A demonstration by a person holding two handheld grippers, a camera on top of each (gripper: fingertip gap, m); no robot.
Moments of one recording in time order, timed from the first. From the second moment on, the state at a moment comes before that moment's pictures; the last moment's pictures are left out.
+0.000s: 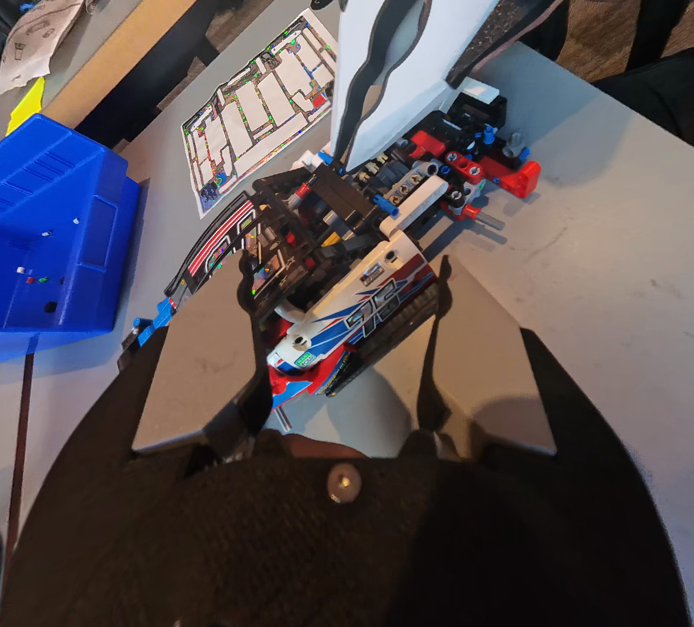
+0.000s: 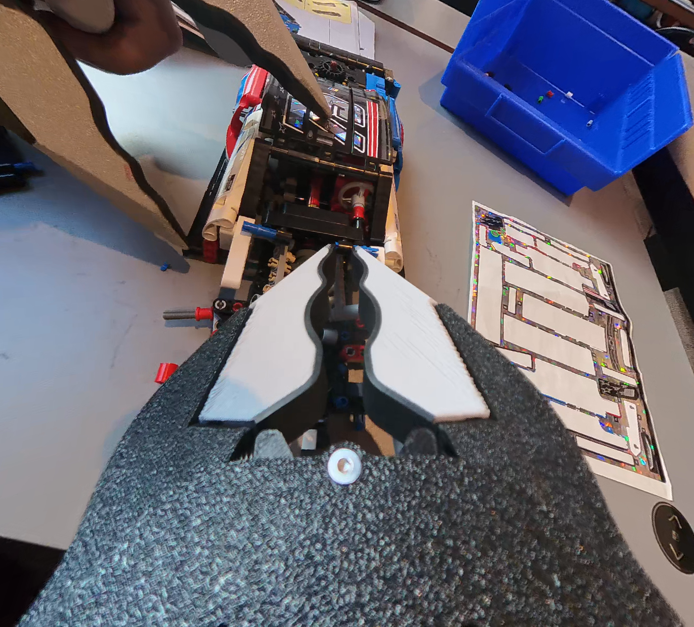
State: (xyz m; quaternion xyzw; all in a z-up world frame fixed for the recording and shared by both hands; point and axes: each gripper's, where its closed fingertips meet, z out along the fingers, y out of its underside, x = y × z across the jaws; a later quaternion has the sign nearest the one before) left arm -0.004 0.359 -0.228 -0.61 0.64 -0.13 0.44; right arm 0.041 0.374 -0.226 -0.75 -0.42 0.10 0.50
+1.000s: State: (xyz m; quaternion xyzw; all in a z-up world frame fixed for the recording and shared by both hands) left arm -0.007 0.358 -0.230 -0.61 0.64 -0.13 0.44; right arm 0.037 0.383 -0.221 -0.73 -0.44 0.08 0.53
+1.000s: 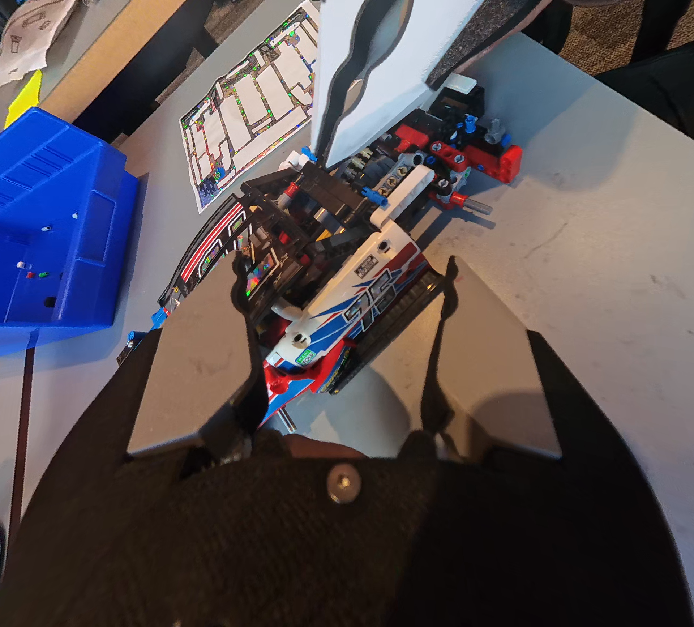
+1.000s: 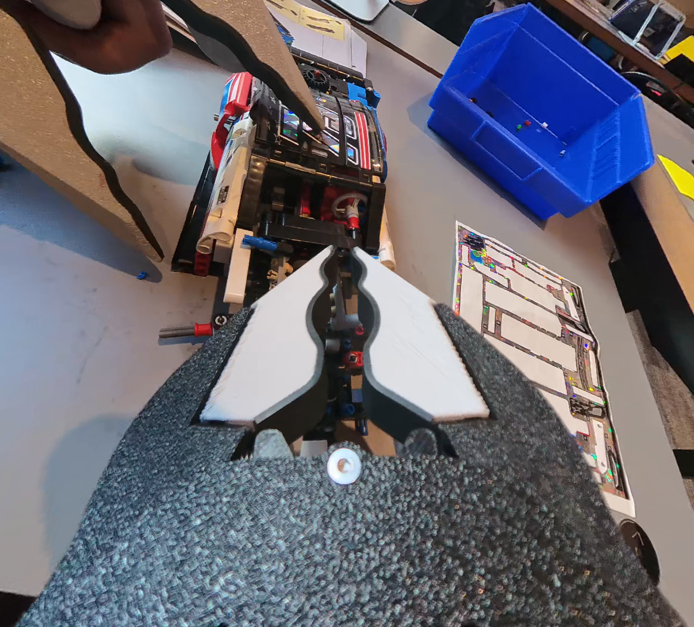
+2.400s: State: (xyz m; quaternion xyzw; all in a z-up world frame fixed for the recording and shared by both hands) left arm -0.008 0.353 -0.225 -0.62 0.64 -0.16 0.43; right arm 0.038 0.385 -0.225 -0.72 -0.45 0.05 0.52
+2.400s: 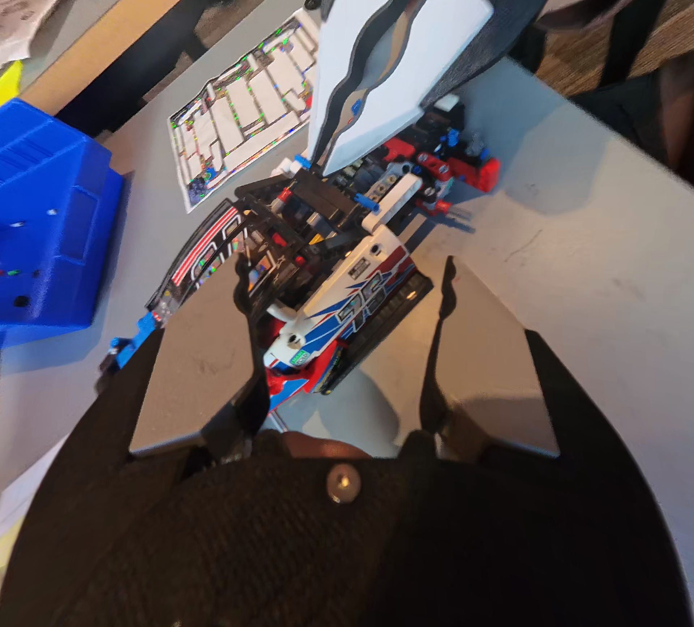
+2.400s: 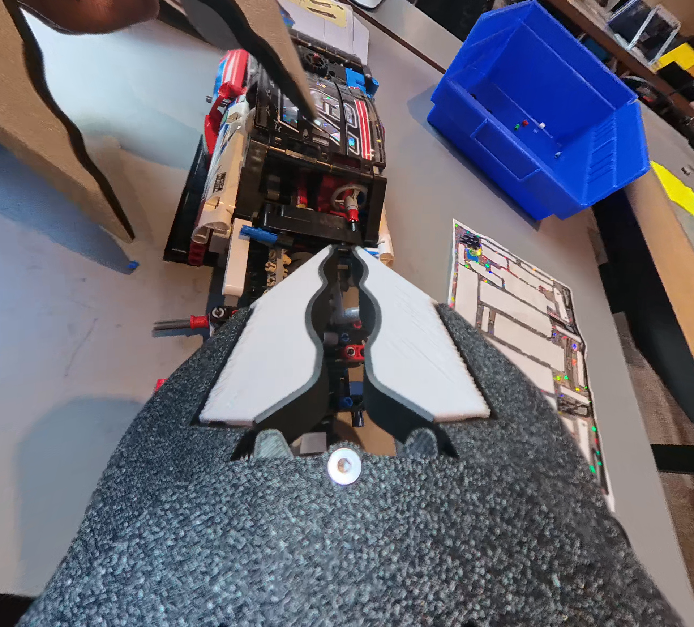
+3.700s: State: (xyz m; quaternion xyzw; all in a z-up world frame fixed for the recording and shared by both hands) left arm -0.081 0.235 -0.248 -0.70 0.61 -0.23 0.28; right arm 0.103 0.316 -0.199 -0.65 -0.55 0.29 0.43
